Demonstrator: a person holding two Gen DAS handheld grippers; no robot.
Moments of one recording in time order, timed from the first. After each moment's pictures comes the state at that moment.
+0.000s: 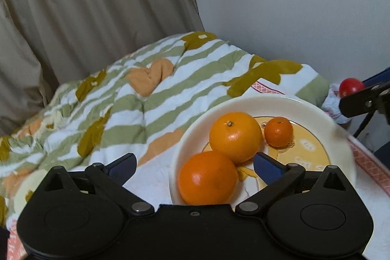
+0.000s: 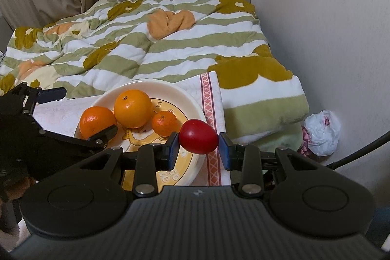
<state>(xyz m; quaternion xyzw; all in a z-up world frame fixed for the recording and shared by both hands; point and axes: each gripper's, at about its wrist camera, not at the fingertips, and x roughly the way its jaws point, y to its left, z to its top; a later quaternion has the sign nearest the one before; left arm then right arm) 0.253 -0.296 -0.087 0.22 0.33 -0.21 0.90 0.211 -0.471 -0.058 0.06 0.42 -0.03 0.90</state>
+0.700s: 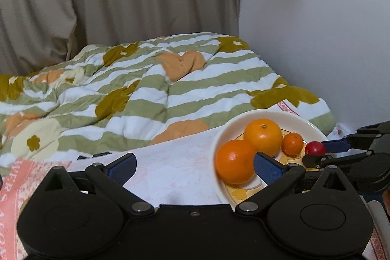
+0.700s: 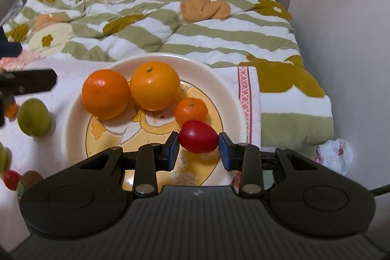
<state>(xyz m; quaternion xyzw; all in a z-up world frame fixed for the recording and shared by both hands) 0.240 -0.232 -0.050 0.08 0.36 -0.15 0.92 0.241 -0.428 -0.110 -0.05 0.44 0.04 0.90</state>
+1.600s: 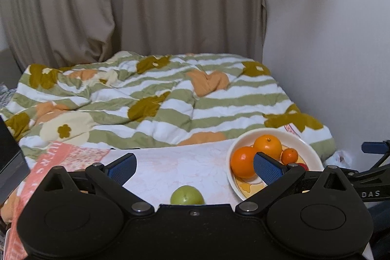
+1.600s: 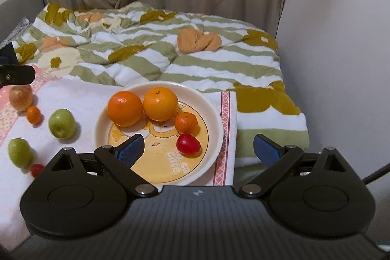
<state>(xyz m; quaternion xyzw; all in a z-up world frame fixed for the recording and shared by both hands) 0.166 -0.191 0.012 0.03 0.32 -0.08 0.94 0.162 -0.440 -0.042 -0.04 0.36 0.03 0.93</state>
